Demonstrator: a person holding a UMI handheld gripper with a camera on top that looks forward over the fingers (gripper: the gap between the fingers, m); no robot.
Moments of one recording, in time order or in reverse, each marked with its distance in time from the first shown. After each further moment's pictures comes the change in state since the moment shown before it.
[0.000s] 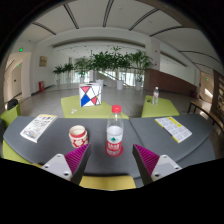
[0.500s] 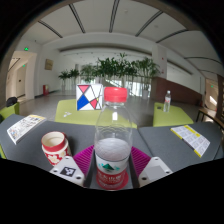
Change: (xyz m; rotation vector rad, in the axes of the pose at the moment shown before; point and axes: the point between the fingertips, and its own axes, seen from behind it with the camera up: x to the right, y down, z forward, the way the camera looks) arm 0.003 0.002 0.199 0.115 -0.060 -0.042
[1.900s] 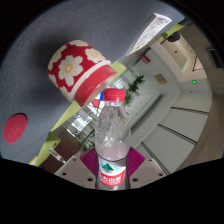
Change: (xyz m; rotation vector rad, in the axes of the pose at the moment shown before) arm -0.092 -0.137 0.016 0.292 0.522 -2.221
